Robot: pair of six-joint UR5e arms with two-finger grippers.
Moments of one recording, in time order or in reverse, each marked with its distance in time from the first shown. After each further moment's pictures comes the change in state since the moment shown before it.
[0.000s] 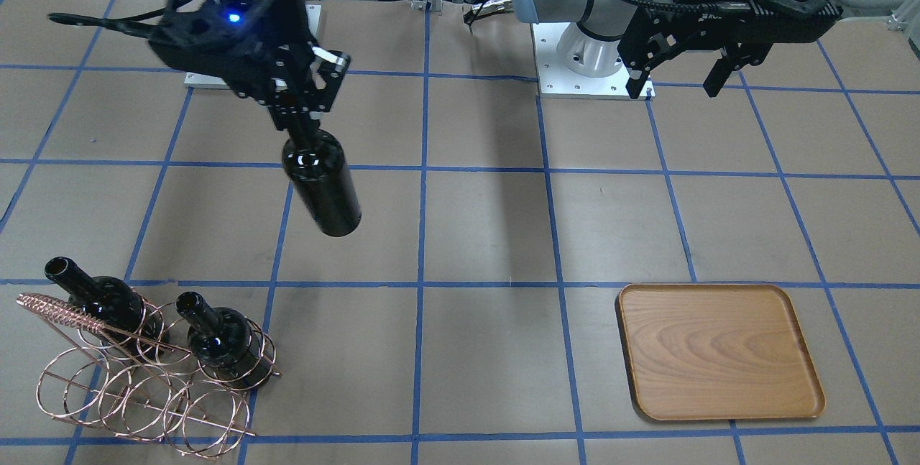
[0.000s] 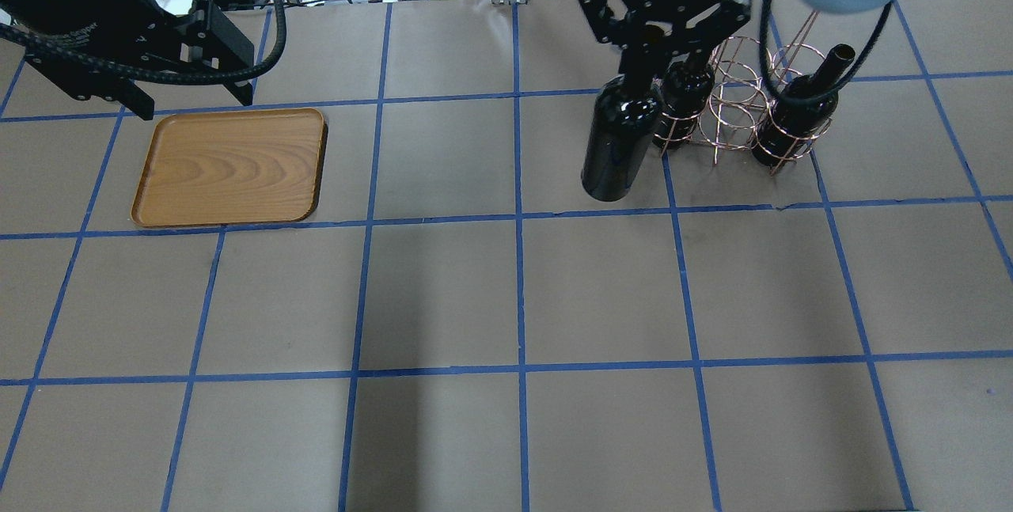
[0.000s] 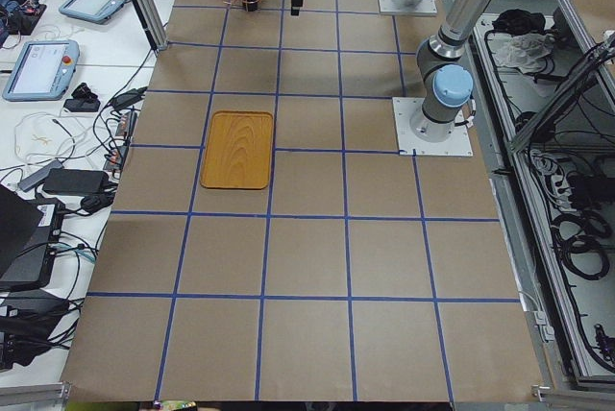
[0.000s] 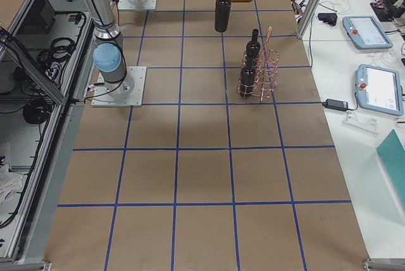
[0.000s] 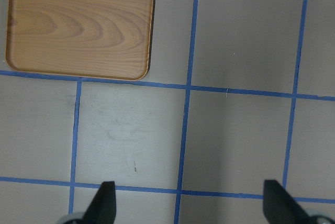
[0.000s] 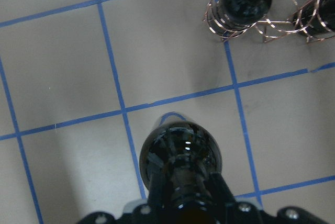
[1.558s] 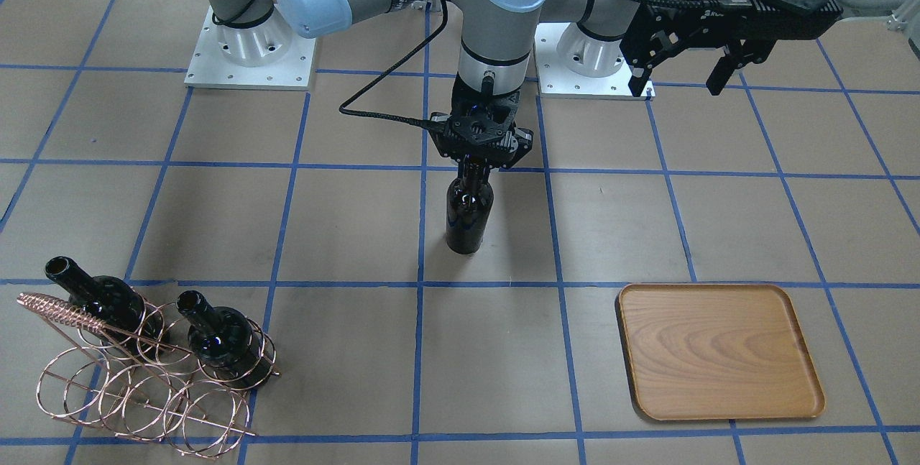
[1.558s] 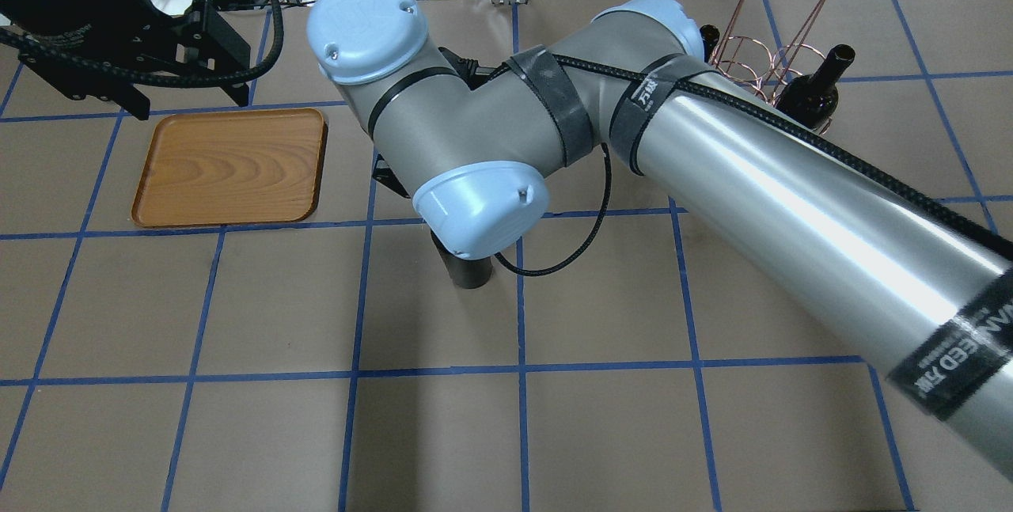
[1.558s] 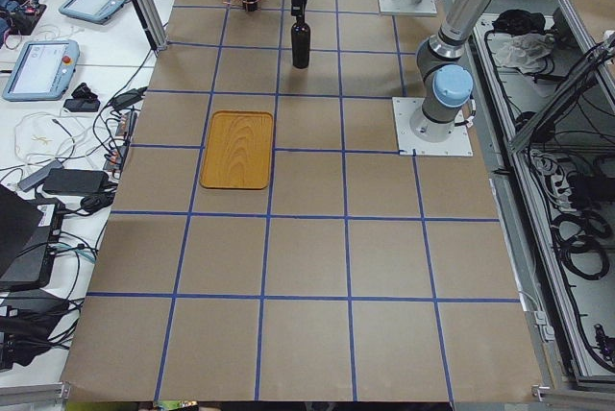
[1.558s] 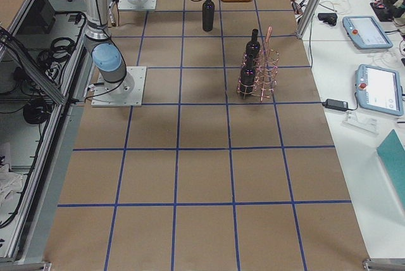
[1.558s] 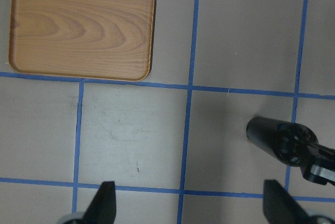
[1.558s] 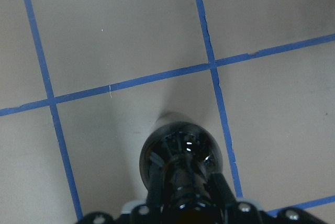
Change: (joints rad) left arm 0.003 0.006 -0.001 -0.001 0.004 0.013; right arm 0.324 0.218 0.131 -0.326 -0.063 0.316
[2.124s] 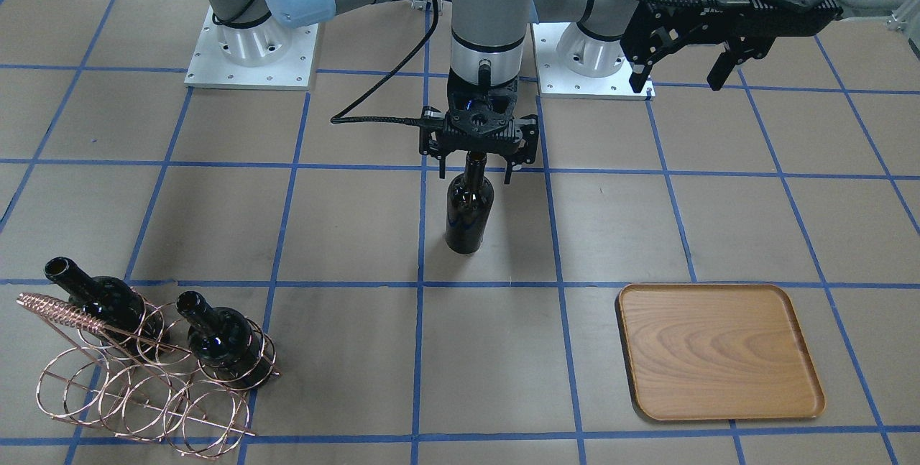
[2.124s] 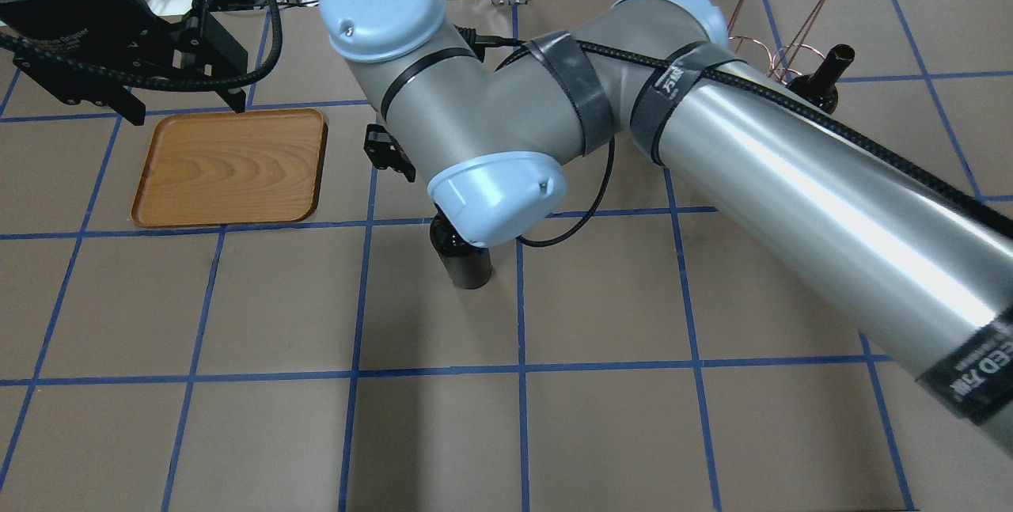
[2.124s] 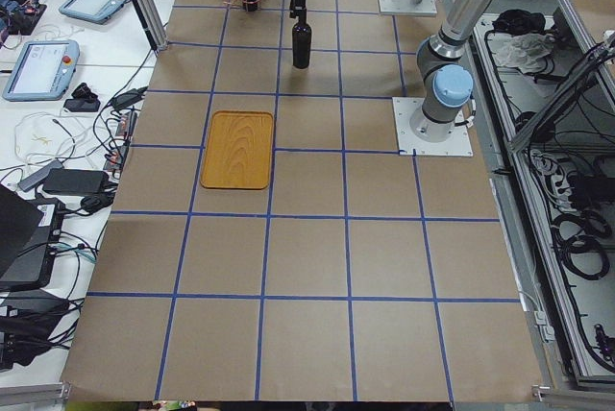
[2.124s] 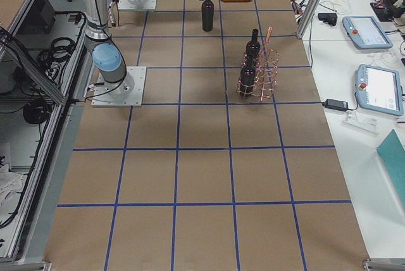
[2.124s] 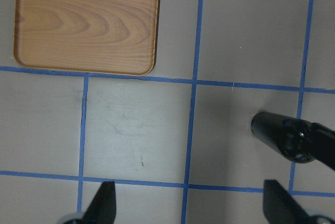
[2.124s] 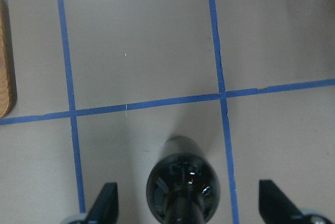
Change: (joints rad) left arm -0.002 0.003 0.001 -0.024 0.023 0.000; right arm -0.057 -0.044 -0.004 -0.044 0.006 -0.188
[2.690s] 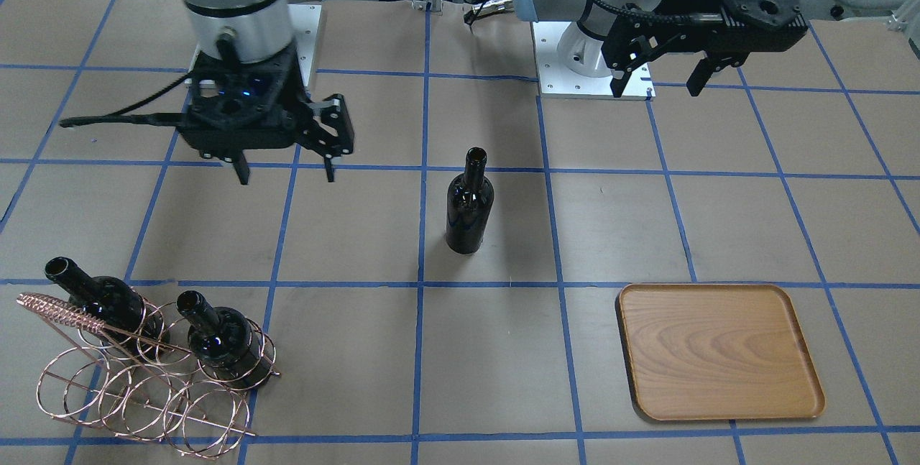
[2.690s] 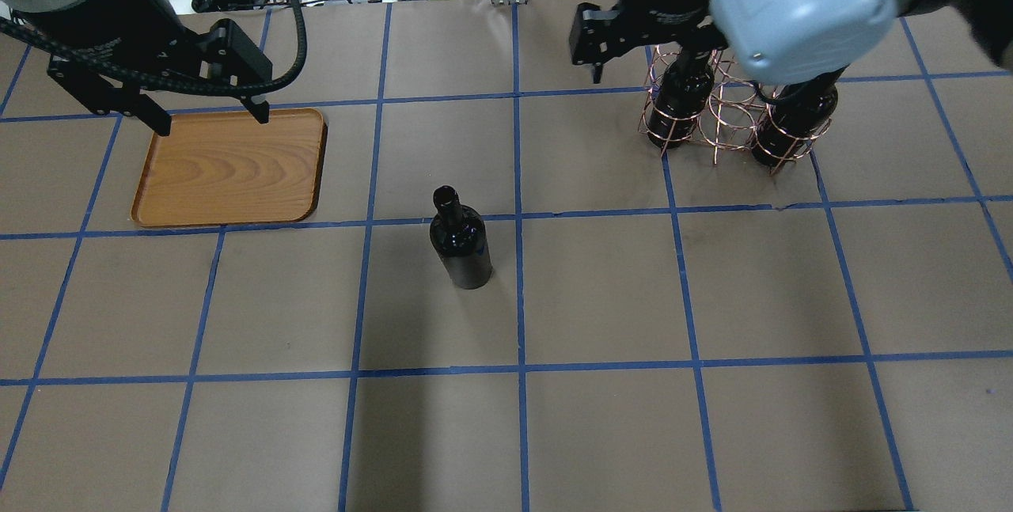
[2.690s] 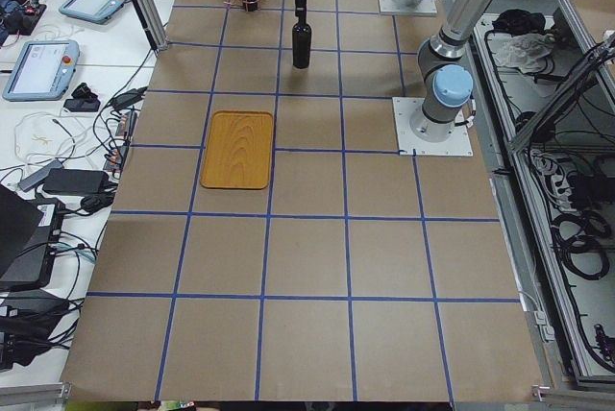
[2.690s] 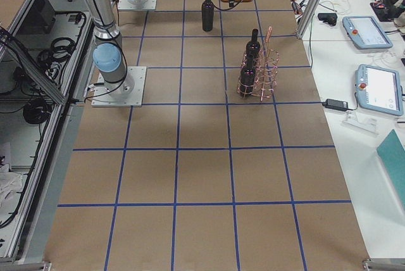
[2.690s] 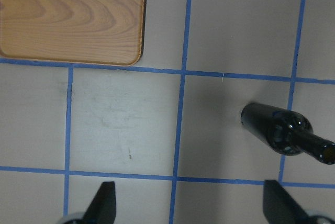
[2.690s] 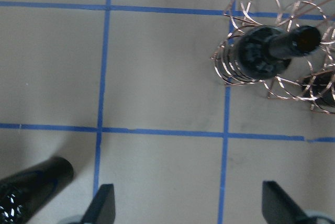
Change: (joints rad) left arm -0.063 -0.030 -0.005 -0.002 -0.022 -0.054; right arm -0.387 -0.197 -0.001 0.221 0.050 -0.513
